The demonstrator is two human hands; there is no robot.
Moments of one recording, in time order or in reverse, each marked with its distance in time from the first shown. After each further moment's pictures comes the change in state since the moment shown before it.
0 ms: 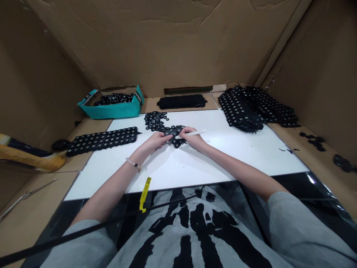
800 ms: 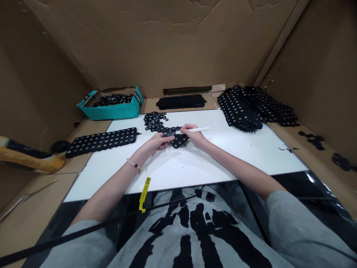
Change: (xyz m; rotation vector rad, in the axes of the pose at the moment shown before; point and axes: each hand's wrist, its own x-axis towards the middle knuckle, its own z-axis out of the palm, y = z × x) left_hand -0.003 0.002 0.004 -0.112 -0.092 0.020; right_hand 0.009 0.000 -0.006 0.260 0.001 0.048
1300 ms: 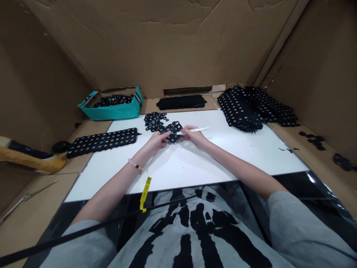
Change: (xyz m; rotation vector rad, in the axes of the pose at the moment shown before) left_hand 0.004 0.002 0.008 -0.259 0.214 0.042; right_hand -0.001 0.002 0.003 0.275 -0.019 0.216
